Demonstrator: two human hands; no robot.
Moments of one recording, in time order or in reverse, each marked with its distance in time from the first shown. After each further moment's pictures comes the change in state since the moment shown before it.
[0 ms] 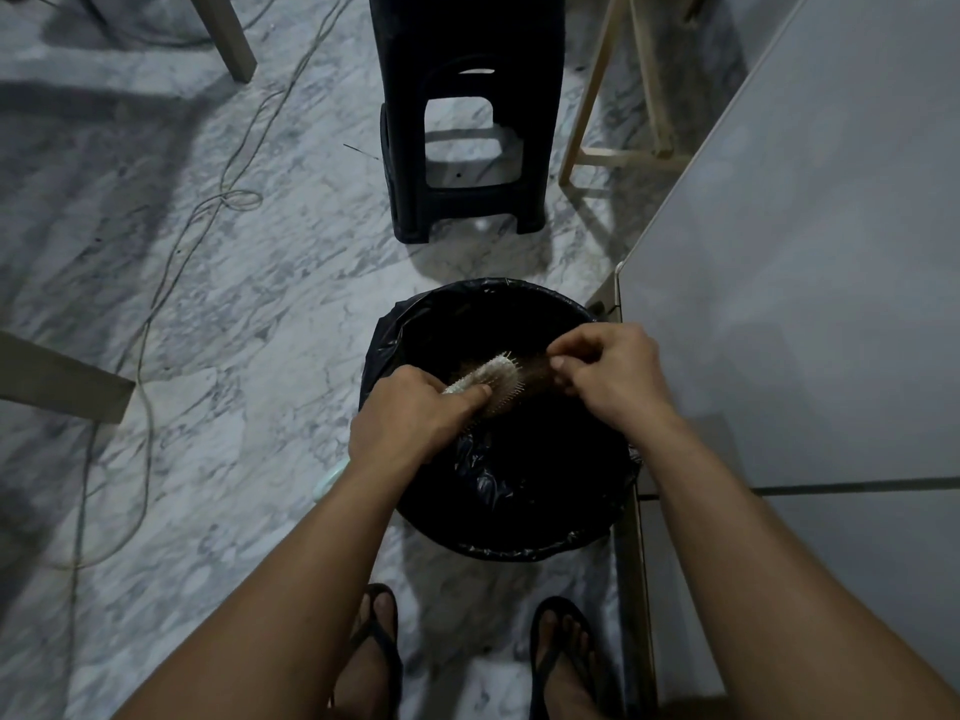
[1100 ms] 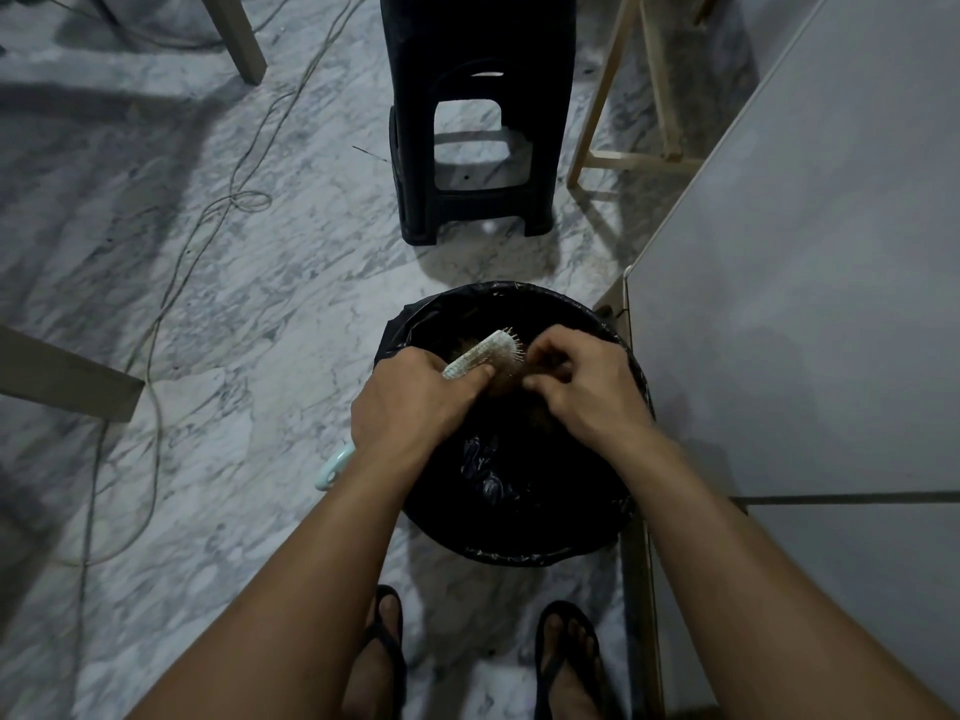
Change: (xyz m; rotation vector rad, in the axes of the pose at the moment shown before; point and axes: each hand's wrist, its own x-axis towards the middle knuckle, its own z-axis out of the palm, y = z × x) left_hand -0.001 0.016 -0.015 0.055 0.152 0.017; right_hand -0.012 -0.012 0.017 -0.149 -0.093 -0.190
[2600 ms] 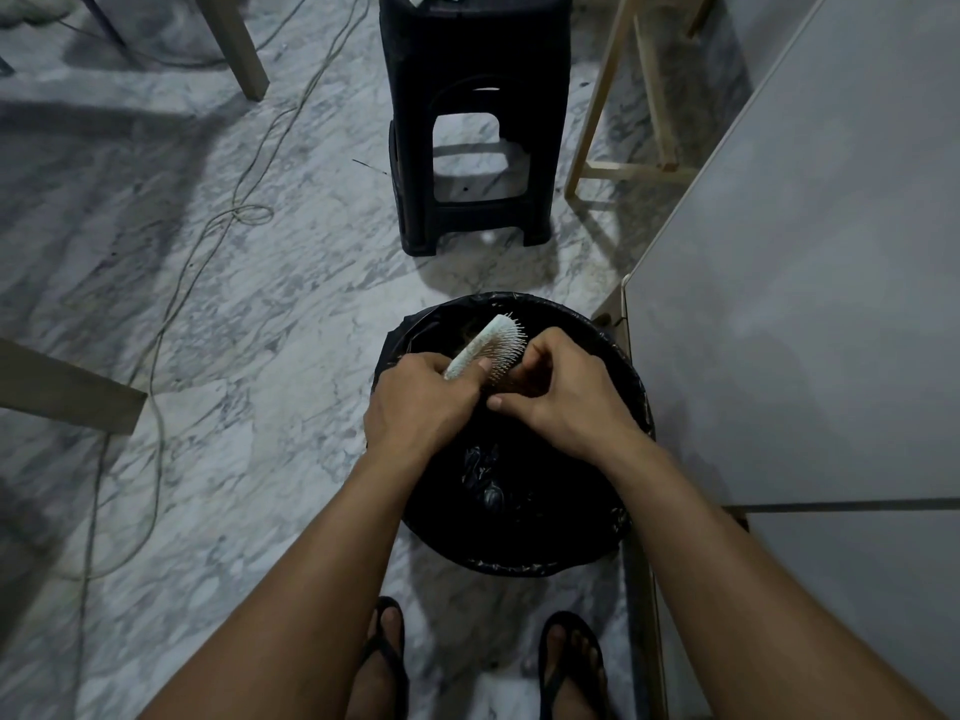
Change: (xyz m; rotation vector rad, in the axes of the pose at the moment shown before) left_hand 0.004 0.004 0.001 -0.206 -0.037 0.016; right_hand -0.006 -0.019 -0.001 0.030 -0.096 0.034
